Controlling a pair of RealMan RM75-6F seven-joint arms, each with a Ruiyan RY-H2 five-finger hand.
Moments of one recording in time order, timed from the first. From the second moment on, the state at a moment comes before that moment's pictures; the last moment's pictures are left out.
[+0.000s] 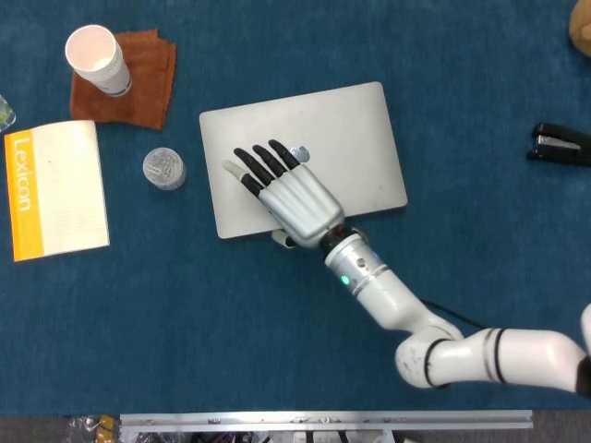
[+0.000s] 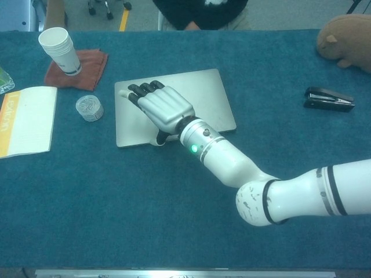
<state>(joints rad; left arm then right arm) -0.02 -0.94 -0.02 -1.47 1.50 1.47 -0.53 0.85 -2.07 0.28 -1.26 -1.16 0.90 -0.69</state>
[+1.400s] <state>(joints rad) -0.03 -0.94 -0.02 -1.48 1.49 1.45 -0.52 1.01 -1.67 0.35 -1.29 -0.69 0.62 -0.41</state>
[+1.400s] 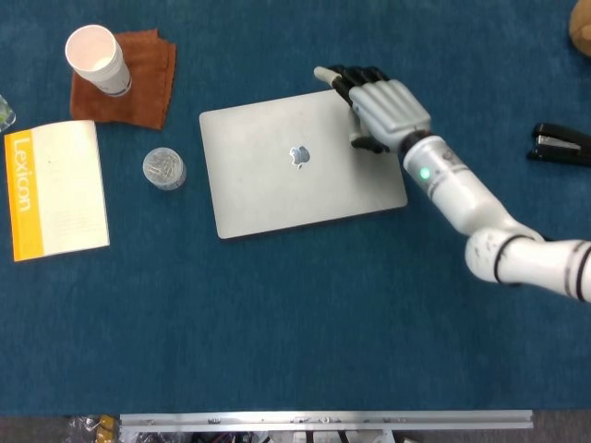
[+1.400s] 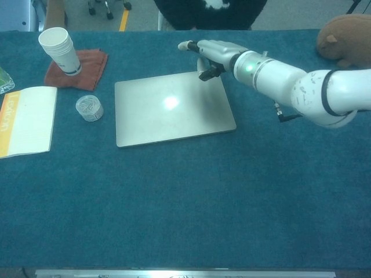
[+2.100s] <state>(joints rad) -0.04 -0.94 -0.02 -1.48 1.47 1.44 -0.51 1.16 -1.84 0.29 -0.93 -0.60 0.52 -0.33</state>
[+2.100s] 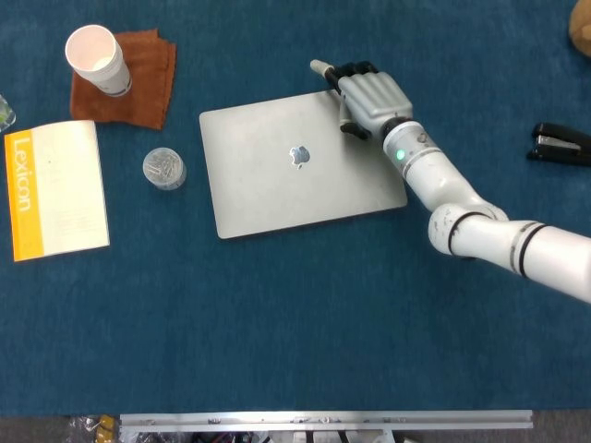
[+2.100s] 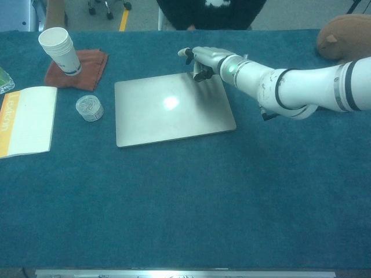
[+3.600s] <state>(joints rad) -0.04 -0.94 -0.02 -1.47 1.48 1.44 -0.52 1.18 -1.85 0.22 -0.90 -0.53 0.54 -0.37</state>
